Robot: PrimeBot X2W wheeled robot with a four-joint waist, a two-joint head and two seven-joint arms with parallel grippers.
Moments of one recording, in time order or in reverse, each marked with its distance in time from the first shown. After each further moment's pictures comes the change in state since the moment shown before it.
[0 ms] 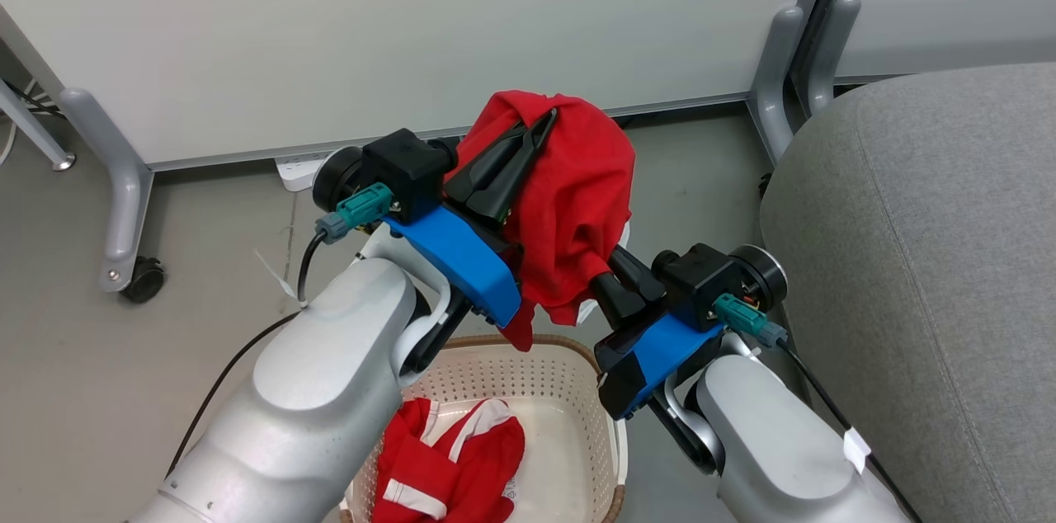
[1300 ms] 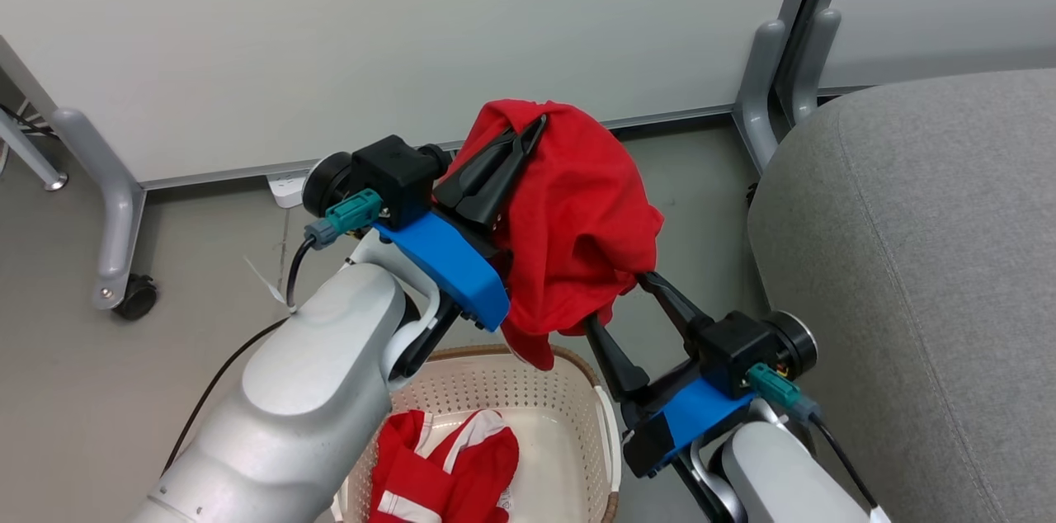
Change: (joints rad) left arm 0.015 0.026 -0.002 -0.012 -0.003 0.000 0.000; right arm 0.220 0.000 -0.108 -0.153 -0.086 0.000 0.000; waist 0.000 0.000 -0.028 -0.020
